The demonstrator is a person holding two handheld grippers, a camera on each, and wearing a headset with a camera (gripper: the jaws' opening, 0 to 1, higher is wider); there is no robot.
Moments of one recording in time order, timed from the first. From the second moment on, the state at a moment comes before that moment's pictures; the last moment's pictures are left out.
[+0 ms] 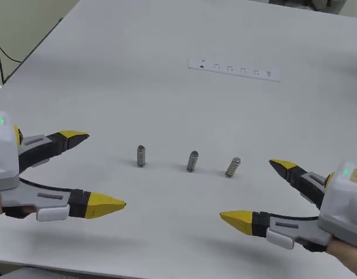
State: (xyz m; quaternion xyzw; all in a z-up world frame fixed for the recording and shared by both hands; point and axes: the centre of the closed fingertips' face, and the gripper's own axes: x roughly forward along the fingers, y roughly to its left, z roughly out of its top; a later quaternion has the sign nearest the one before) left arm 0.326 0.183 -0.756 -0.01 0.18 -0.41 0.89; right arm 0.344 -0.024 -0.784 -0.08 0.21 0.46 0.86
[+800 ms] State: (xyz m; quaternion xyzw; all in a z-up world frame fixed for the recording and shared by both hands) left arm 0.323 0.180 -0.760 -0.01 0.19 -0.41 0.89; right arm 0.344 -0.030 -0.784 -0.08 0.21 0.45 0.86
